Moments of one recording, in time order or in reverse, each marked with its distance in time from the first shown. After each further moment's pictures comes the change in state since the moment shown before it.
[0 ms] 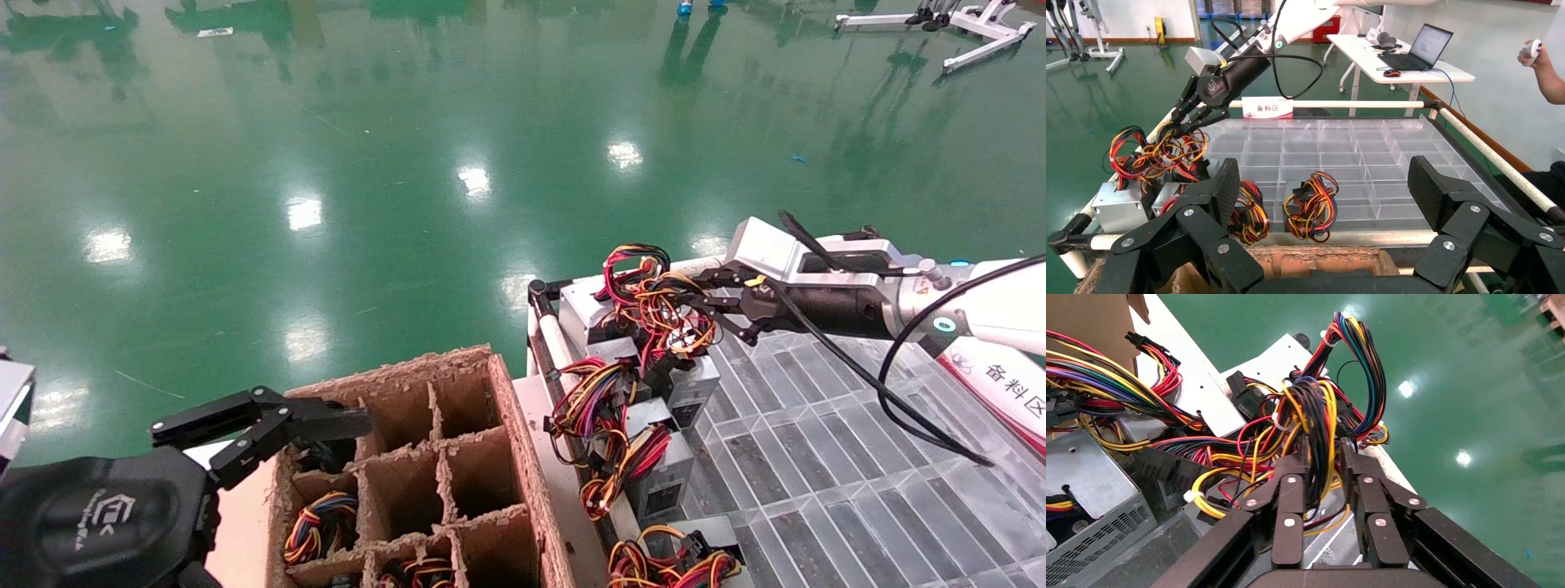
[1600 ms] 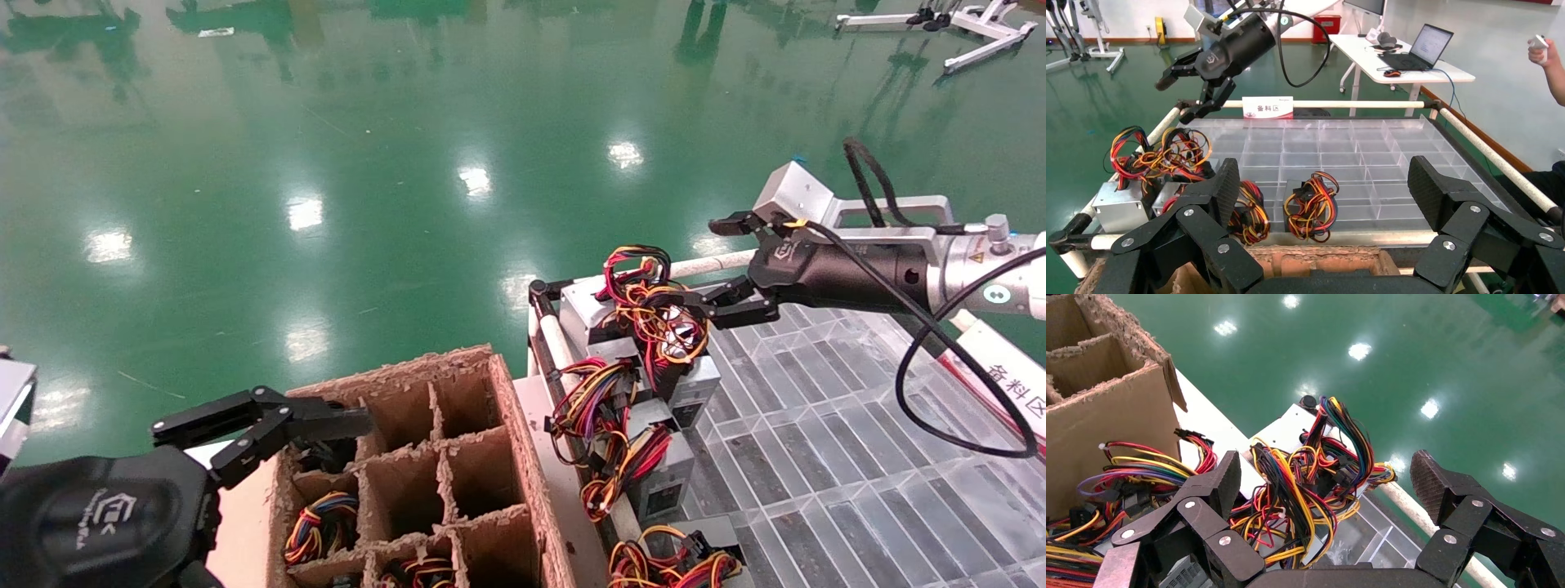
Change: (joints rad) left arm 0.000 0.000 0.000 0.001 0.000 0.000 0.000; right arm 0.036 0.053 0.048 0.012 0.054 -0.164 0.149
